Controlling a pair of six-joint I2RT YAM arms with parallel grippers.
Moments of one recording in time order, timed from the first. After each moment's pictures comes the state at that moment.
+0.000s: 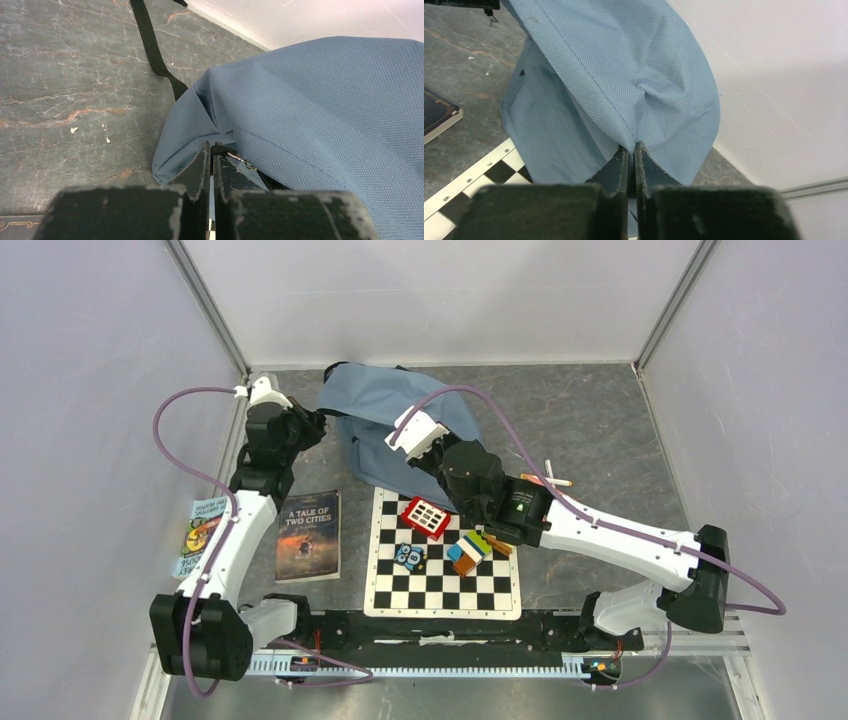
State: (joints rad) left arm -0.08 1.14 0.91 -0.07 -0.02 -0.57; right arm 1.15 1.38 1.29 -0.02 0.72 -0.45
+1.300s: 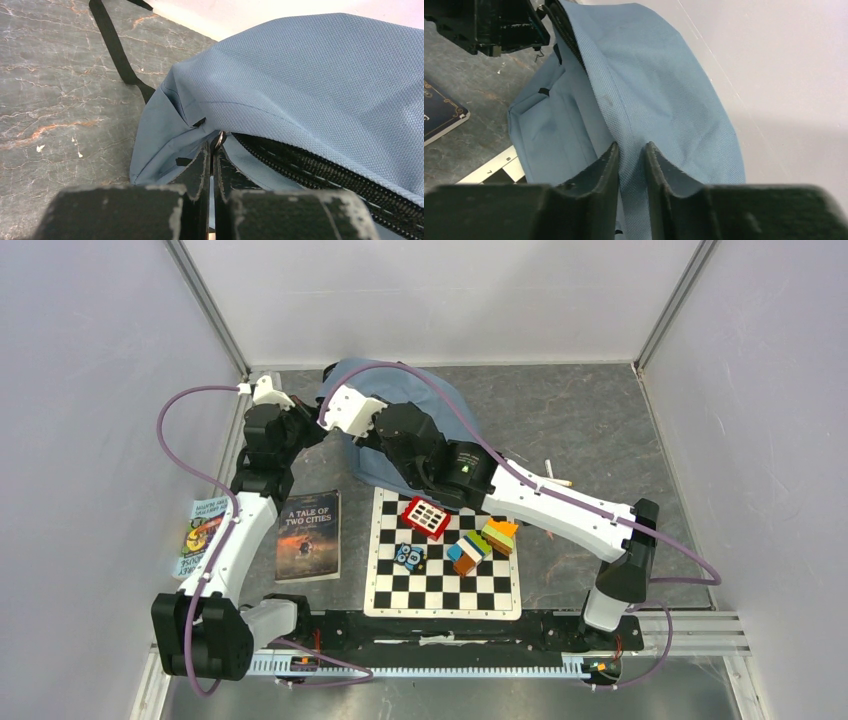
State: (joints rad) left arm -0.07 1.14 0.88 0.03 0.12 -0.57; right arm 1.15 1.73 1.82 -0.34 0.62 -0.54
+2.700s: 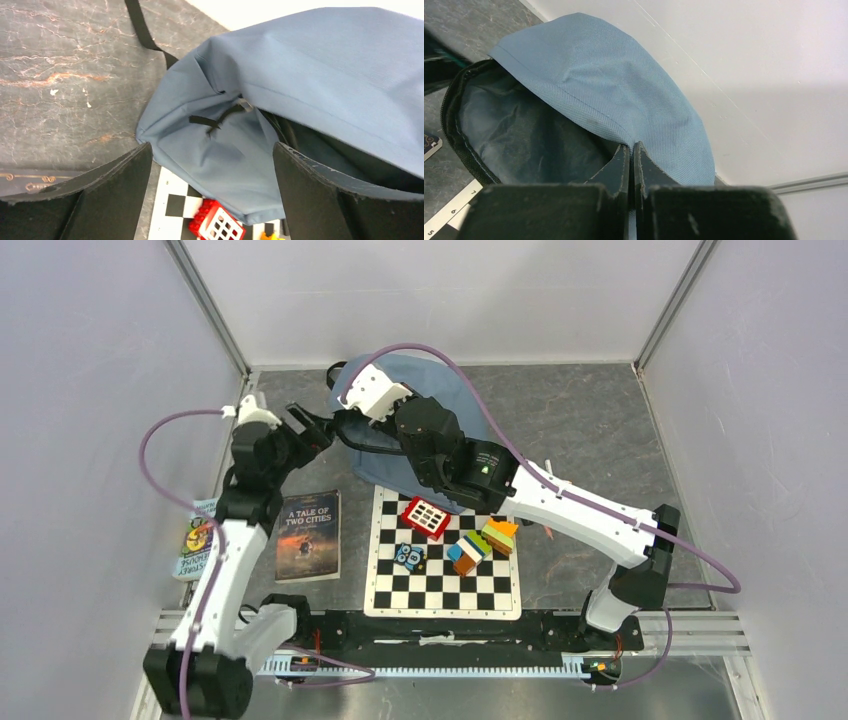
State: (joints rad) left arm -0.06 1.01 0.87 -0.20 0.07 -0.66; right arm 1.15 1.66 1.79 -0.29 0.78 -0.50
